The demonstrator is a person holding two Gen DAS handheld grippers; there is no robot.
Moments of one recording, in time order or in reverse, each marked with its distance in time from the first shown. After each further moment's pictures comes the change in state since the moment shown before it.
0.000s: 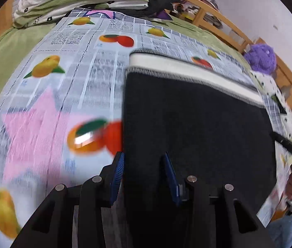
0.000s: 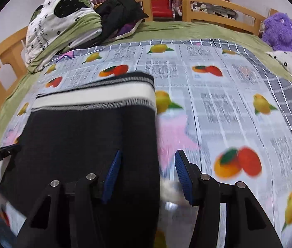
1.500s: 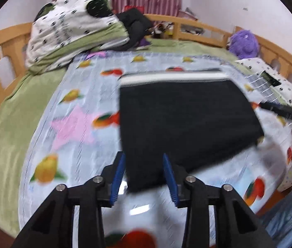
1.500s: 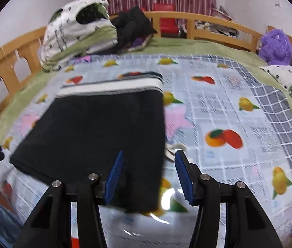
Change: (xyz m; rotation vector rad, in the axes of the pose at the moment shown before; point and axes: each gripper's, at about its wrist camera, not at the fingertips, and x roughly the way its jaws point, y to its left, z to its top) left arm -0.107 -0.054 -0.070 0.227 -0.211 0.123; right arm -0.072 0.018 -0.055 -0.072 -0.135 0.007
